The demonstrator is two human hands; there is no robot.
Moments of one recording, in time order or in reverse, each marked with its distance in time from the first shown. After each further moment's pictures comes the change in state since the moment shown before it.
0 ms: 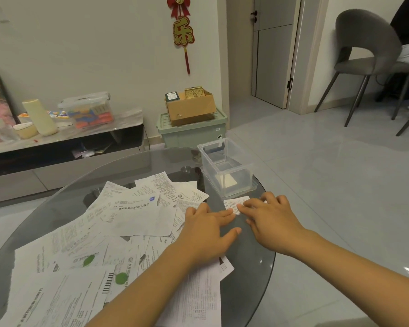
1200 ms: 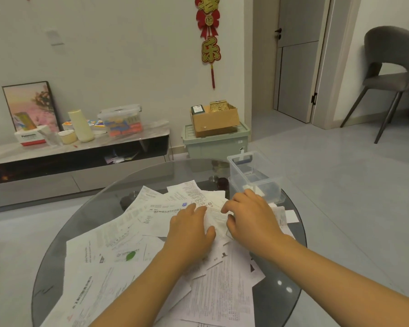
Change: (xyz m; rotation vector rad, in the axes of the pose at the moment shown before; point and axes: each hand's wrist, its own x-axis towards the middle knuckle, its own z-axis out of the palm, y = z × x) left_hand -0.048 -0.044 -0.041 -0.065 0.157 -0.363; right_hand 0.028 -0.084 -0.032 0.285 0.381 -0.160
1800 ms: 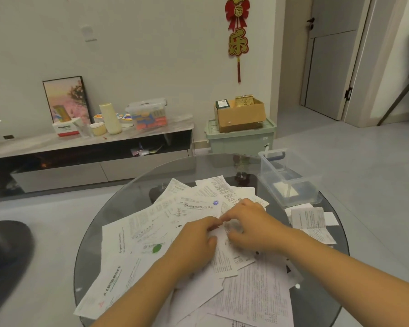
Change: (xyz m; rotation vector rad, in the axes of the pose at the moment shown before) left_hand -0.026 -0.053 -0.005 -0.332 -0.030 0.013; right_hand 0.025 -0.025 0.029 0.251 -0.496 0.004
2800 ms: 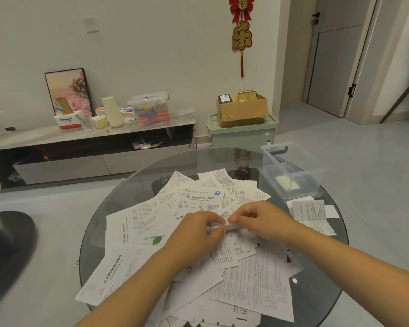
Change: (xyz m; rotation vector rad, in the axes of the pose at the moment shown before) left_hand -0.010 -0.004 -0.004 -0.066 0.061 0.037; right_hand -0.019 -0.001 -0.003 0.451 0.038 0.160
